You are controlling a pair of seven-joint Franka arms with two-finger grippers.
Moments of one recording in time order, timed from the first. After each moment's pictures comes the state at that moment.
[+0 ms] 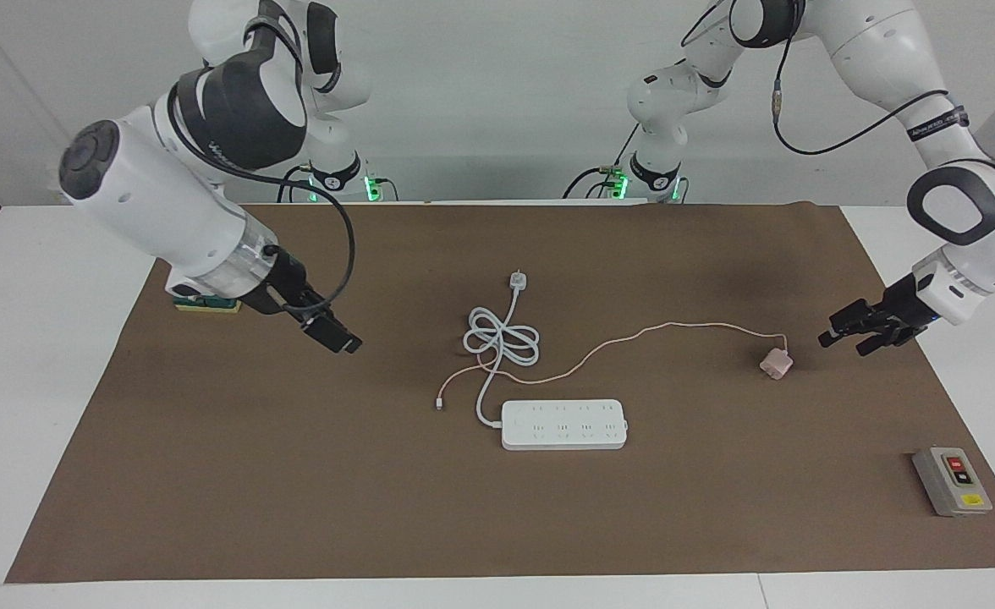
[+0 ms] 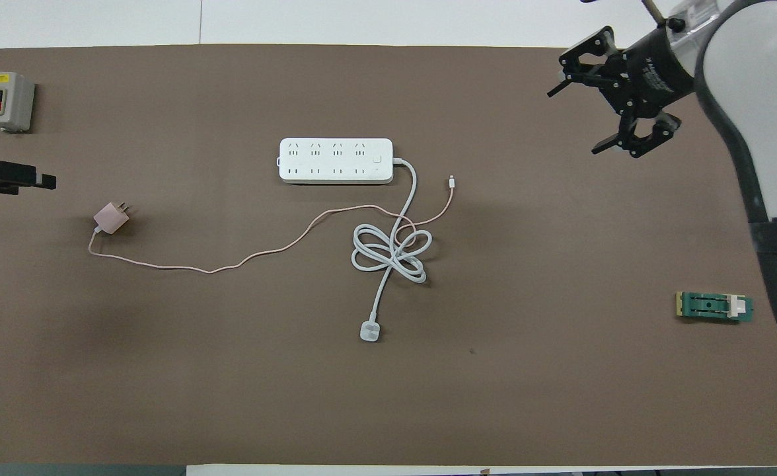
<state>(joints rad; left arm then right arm) 0.30 0.32 -0.01 -1.61 -0.34 1.87 0.41 0.22 0.48 -0.26 -1.06 0.47 1.45 0.78</state>
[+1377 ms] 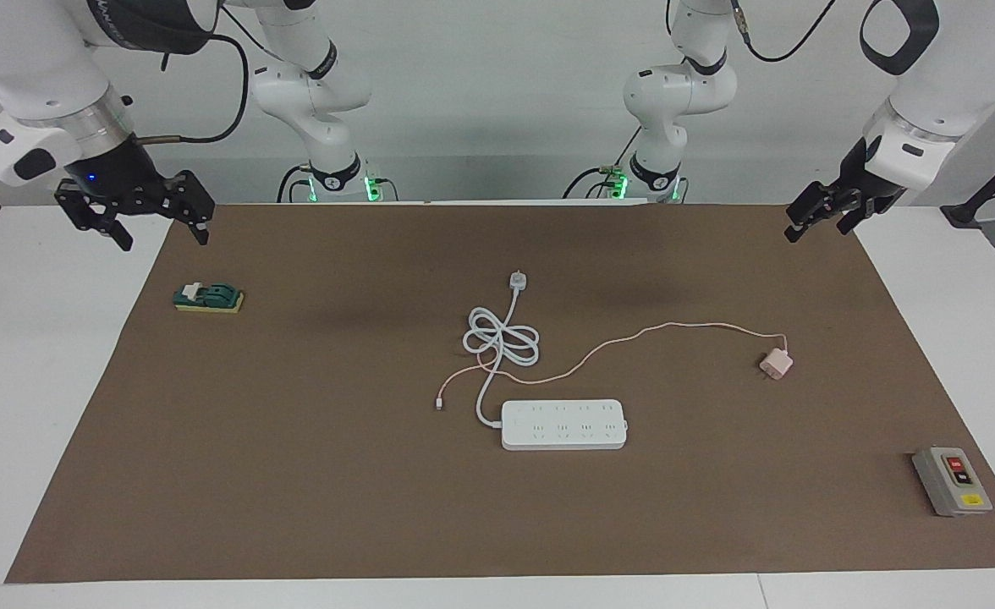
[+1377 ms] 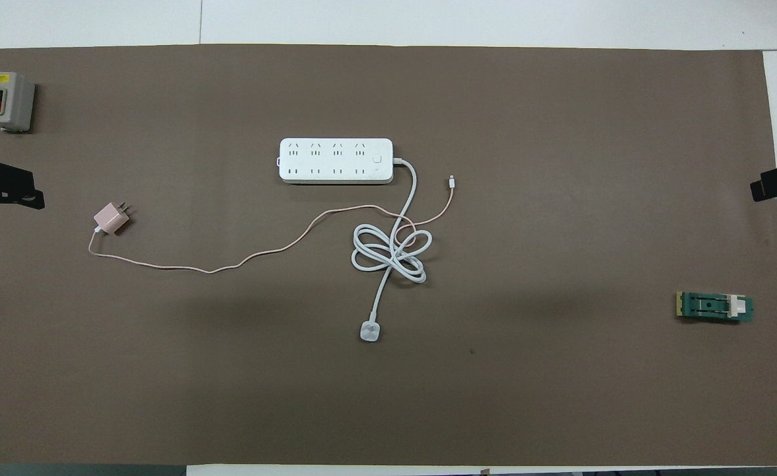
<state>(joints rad) 0.03 -0.02 -0.04 -1.60 -0.01 1.57 -0.18 0.02 0.00 -0.11 -1.51 -0.02 1.50 -0.21</state>
